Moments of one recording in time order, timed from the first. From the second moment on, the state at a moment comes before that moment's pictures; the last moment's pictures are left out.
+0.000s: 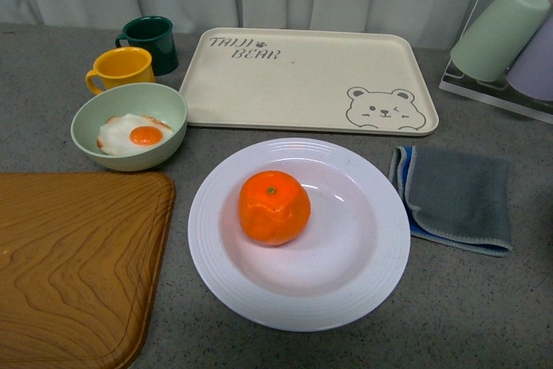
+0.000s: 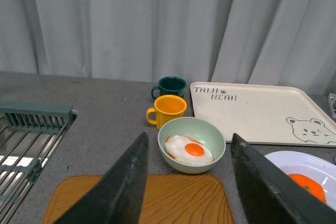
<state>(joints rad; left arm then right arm) 0.00 0.00 0.02 0.00 0.00 -0.01 0.00 0.00 0.01 0.00 0.00 0.00</state>
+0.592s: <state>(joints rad) 0.00 0.00 0.02 0.00 0.00 0.00 0.15 0.91 0.17 0.35 -0.16 0.01</state>
